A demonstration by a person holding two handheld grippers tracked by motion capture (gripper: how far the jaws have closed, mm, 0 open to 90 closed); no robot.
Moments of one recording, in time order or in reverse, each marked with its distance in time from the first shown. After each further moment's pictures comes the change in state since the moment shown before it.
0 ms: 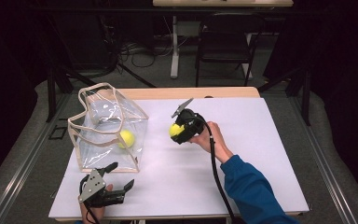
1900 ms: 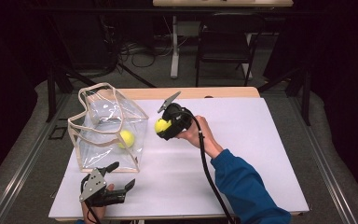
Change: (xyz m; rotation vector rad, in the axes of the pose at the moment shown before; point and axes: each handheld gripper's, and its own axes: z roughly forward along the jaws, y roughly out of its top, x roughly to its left) left arm 0.000 -0.001 0.003 -0.002 -0.013 -0.014; right arm 0.019 0.043 -0.008 -0.077 0.058 -0.051
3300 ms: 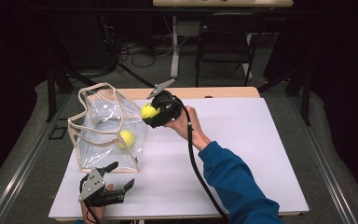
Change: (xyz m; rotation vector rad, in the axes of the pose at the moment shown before) left arm 0.002 0.000 -0.002 -0.012 0.012 -0.007; right arm 0.003 0.043 -0.010 -0.159 -0.037 0.005
